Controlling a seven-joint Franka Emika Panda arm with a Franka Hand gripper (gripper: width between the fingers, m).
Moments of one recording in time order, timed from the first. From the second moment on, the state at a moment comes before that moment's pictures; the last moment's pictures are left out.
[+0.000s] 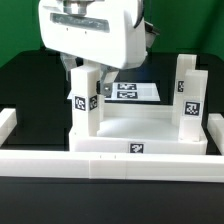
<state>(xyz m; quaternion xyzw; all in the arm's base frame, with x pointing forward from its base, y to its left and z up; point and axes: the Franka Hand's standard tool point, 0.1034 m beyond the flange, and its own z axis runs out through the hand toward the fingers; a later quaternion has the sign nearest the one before) 0.589 -0.076 0.102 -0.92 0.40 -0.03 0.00</state>
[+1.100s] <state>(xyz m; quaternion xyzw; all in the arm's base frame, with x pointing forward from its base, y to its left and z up) 0.589 -0.080 0.102 -0.97 0.25 -0.03 -0.01</state>
